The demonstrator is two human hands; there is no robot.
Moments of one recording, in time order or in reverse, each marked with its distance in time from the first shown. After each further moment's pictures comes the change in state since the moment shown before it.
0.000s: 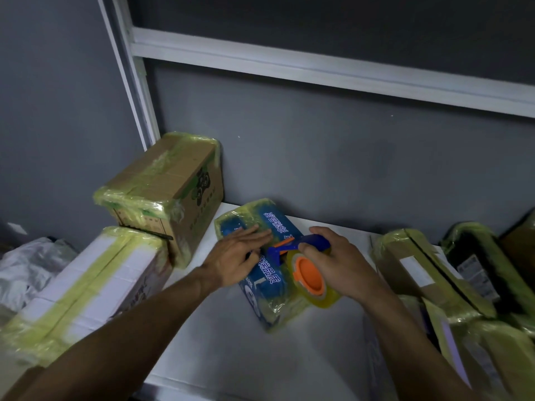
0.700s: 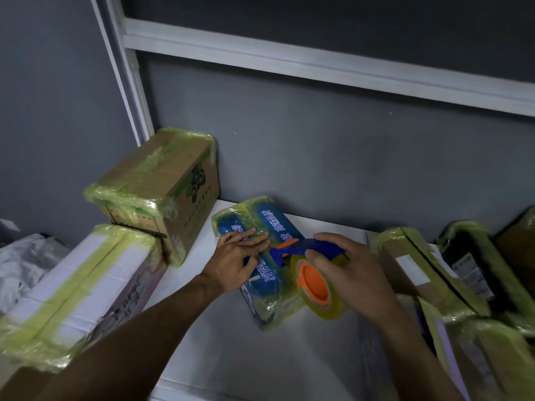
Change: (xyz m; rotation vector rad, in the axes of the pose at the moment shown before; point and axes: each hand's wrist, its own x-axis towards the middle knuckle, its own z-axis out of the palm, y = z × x) left_hand -0.002 0.000 0.031 -0.005 0.118 -0.041; right_hand -0.032 0.003 -0.011 0.216 0.127 -0.020
